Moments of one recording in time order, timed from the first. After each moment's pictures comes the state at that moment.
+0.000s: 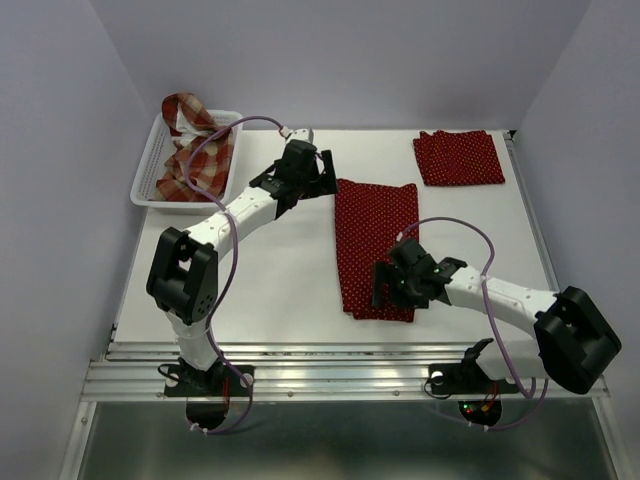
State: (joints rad) left arm -0.55 1.78 1.42 -0.27 -0.16 -0.55; right arm 0.69 1.29 0.64 -0.45 0.03 0.74
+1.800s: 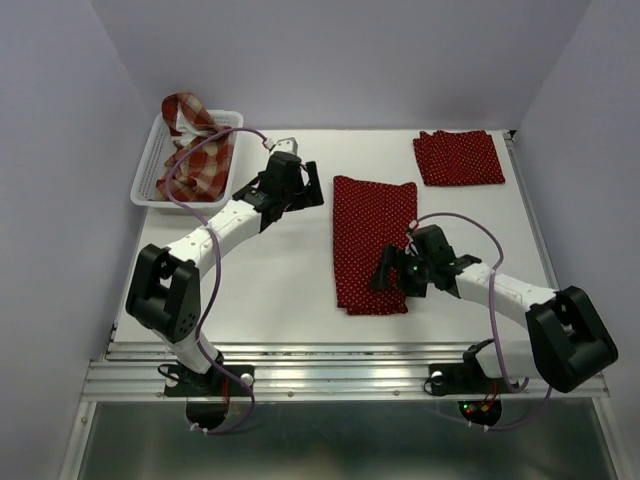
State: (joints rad) left arm -0.53 1.63 1.25 -0.28 -0.17 -0.54; right arm 0.46 1.26 0.55 -0.22 -0.31 0.68
